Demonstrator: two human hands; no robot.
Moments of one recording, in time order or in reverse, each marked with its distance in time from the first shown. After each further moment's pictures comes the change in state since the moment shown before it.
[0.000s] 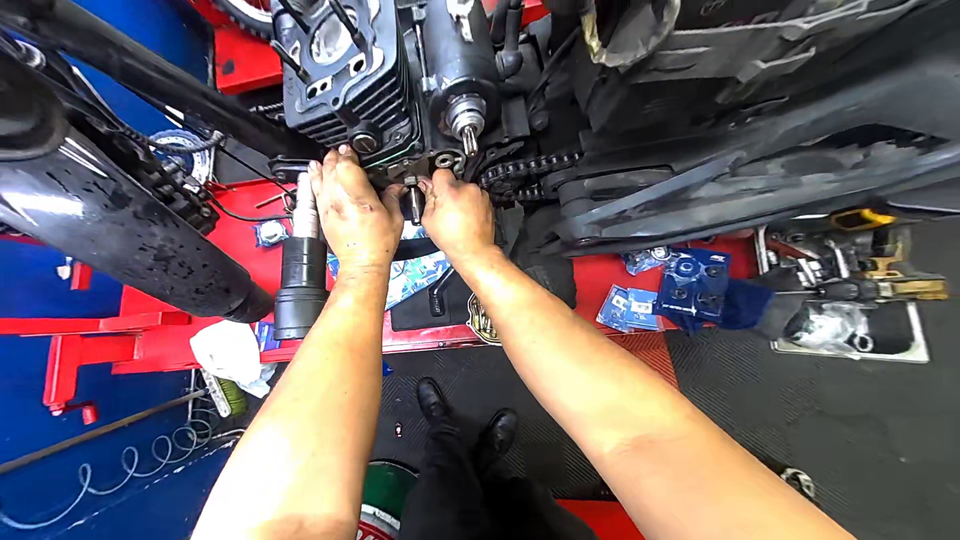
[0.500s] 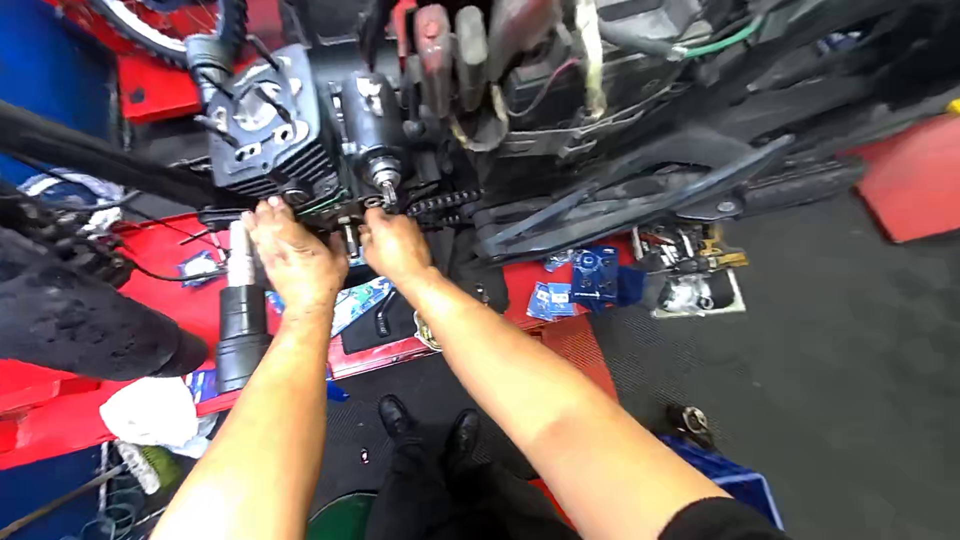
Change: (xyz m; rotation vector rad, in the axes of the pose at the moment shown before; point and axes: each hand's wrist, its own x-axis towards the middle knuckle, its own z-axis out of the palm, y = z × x) left_hand -0.018 0.012 -0.016 -0.050 -0.181 -0.082; right_hand -0.010 0.011 -0.026 0.012 -0.225 0.006
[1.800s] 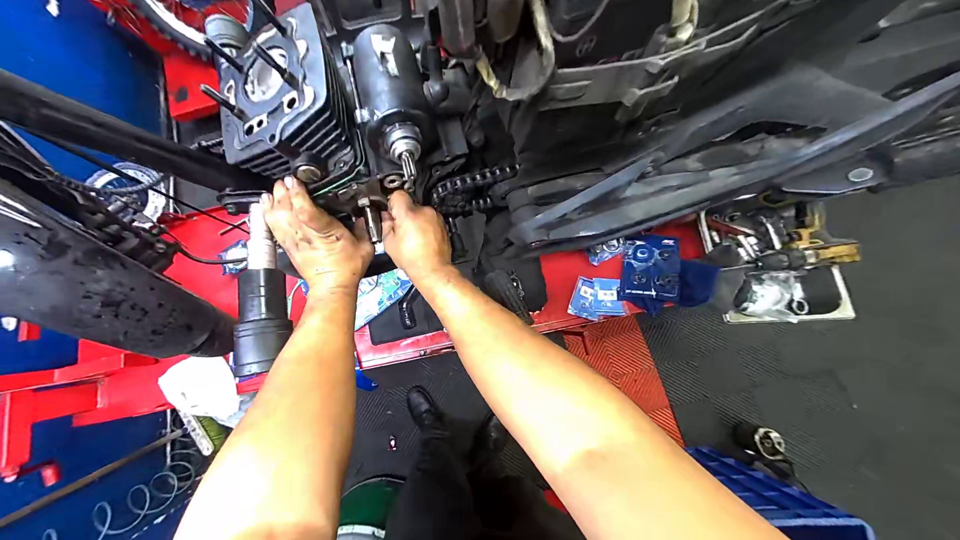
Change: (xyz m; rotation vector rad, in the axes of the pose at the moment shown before) left_hand 0.010 -0.021 0.034 0.112 0.278 0.122; right_hand 0.005 -0.009 0.028 0.124 0.136 0.075
